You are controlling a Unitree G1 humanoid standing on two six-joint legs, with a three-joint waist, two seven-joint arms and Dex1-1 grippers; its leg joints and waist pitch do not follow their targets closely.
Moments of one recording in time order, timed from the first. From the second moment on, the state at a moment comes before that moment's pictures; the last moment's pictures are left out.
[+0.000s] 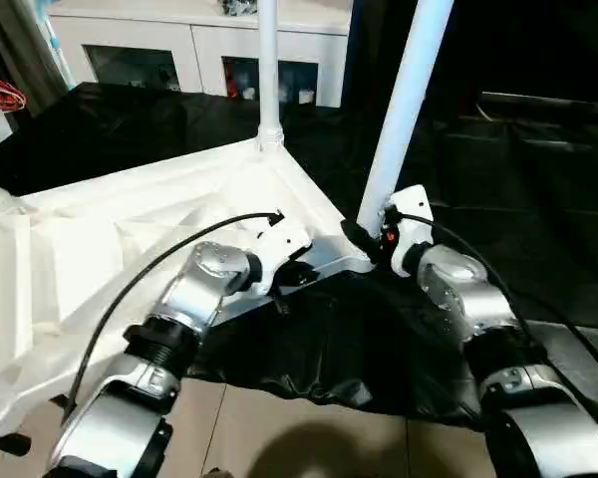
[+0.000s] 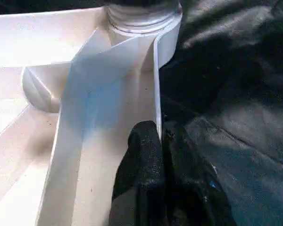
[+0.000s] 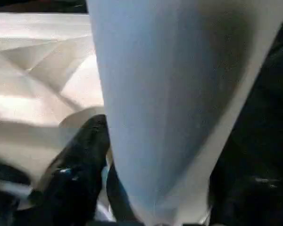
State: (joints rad) left arm -0.67 0.22 -0.27 0.59 0.12 0.28 -0.93; right arm -0.62 -0.18 0.03 0.75 0.15 0.08 0.61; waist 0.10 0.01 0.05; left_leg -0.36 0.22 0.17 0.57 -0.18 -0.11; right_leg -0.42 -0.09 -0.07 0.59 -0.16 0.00
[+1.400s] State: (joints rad) left arm -0.71 0.32 -0.33 0.77 0.07 -0.05 -1.37; right arm -0.31 -0.43 0.17 0.32 0.19 0.15 1.11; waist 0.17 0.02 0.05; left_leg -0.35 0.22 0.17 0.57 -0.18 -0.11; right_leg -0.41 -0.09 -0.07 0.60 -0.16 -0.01
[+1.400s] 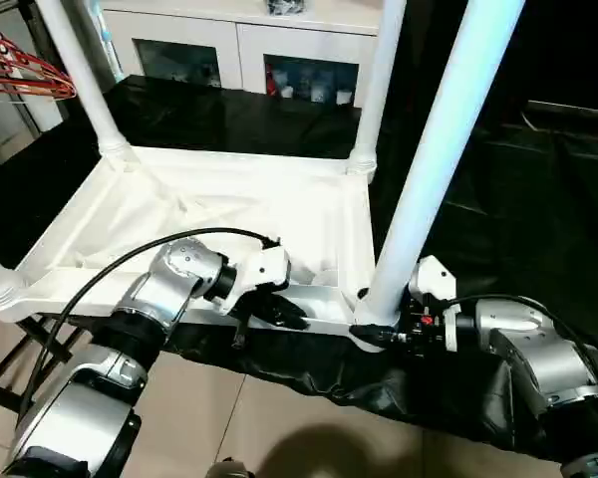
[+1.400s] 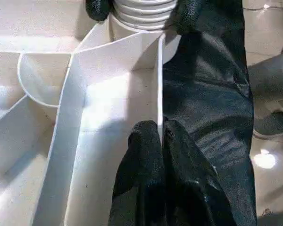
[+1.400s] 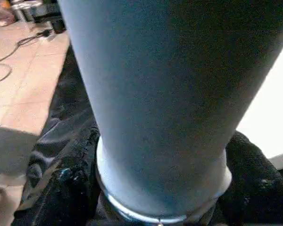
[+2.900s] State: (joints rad) left arm -0.72 0.26 -0.30 0.82 0.07 -0.05 -1.34; right arm -0.30 -0.44 0.13 0.37 0.20 0.11 1.12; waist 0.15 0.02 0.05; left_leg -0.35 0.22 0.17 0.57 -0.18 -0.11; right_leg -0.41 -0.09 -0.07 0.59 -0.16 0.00
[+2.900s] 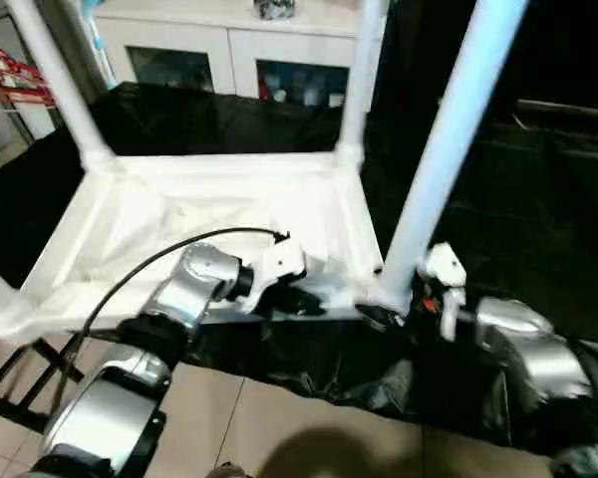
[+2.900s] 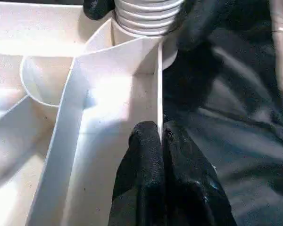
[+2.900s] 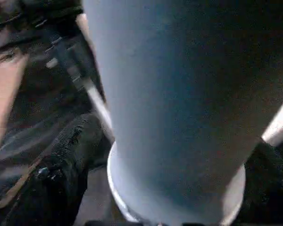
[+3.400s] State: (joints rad) left arm -0.72 0.29 -0.32 0.82 0.07 -0.09 -1.45; right arm -0.28 -0.48 0.16 0.29 0.23 0.17 1.21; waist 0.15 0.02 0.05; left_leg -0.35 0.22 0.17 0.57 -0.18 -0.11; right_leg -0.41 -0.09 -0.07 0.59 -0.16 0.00
